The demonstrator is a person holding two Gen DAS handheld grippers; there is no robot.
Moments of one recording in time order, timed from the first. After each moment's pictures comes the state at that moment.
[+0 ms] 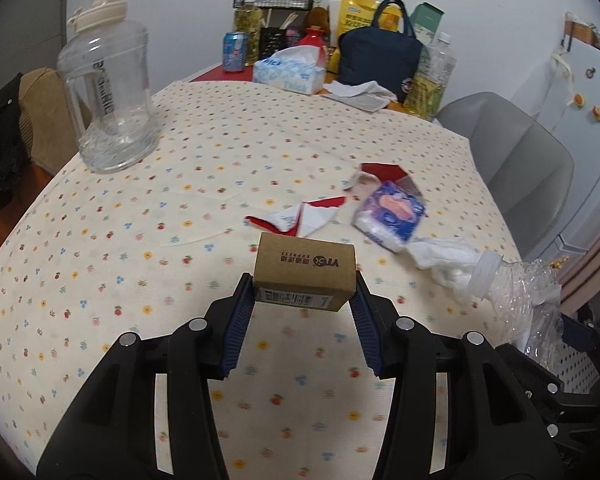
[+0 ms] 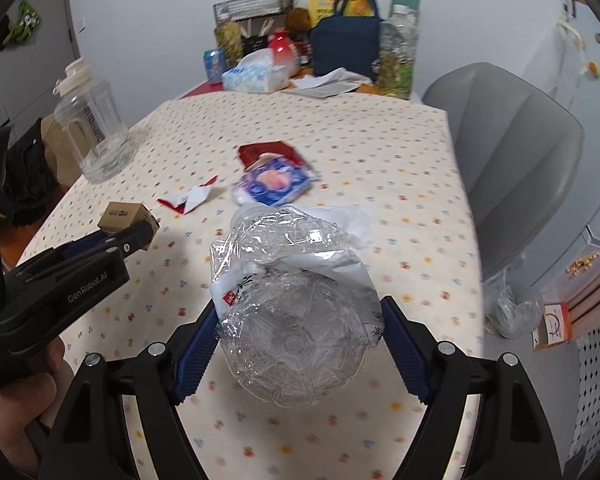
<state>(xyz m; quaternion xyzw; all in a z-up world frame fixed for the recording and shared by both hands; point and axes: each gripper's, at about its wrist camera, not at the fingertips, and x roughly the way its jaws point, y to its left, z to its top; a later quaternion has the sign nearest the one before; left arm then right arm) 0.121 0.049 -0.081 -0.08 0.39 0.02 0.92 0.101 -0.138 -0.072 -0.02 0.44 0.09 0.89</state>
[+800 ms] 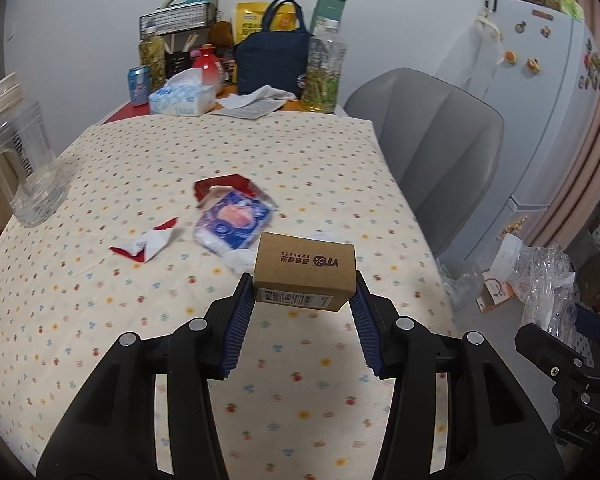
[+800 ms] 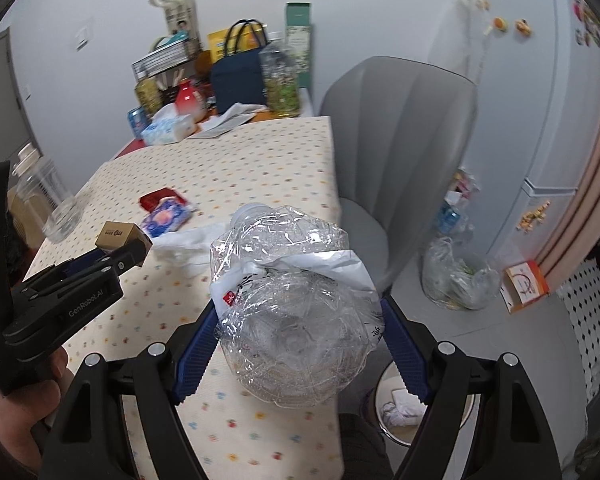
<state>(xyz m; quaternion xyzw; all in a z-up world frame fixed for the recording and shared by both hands) 0.118 -0.075 -0.053 -0.03 0.37 -0.08 0.92 0.053 -0.273 -0.040 0.05 0.40 -0.02 0.91</state>
